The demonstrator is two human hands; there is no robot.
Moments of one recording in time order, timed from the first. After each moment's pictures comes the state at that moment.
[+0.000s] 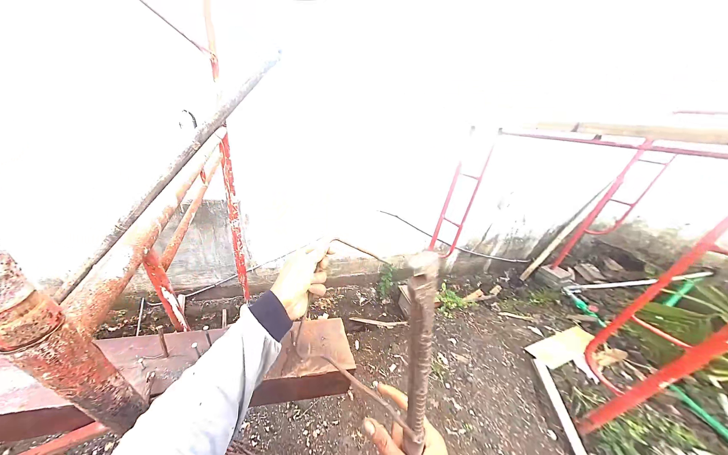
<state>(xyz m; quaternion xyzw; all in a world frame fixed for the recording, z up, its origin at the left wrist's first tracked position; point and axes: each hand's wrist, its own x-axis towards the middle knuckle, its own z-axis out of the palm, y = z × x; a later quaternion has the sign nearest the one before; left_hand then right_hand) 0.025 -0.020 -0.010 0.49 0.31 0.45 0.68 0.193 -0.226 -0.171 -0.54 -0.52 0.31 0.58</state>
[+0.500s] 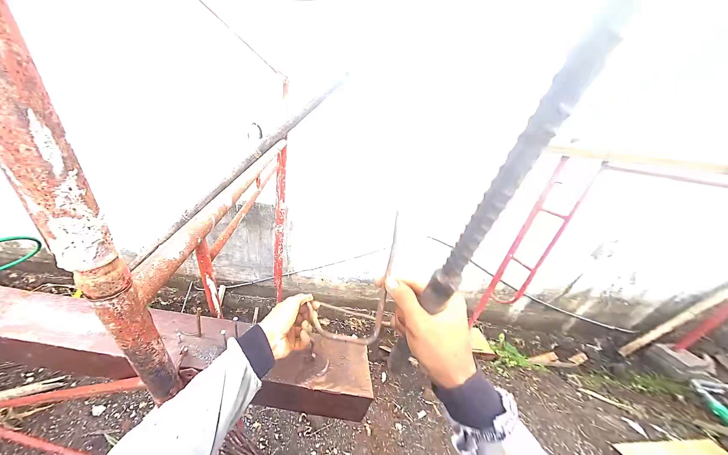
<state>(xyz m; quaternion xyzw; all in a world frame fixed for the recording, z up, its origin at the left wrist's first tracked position) -0.028 -0.025 -0.065 0.28 0.50 0.41 0.71 0.188 -0.086 0.007 -0.37 -0.61 0.30 0.63</state>
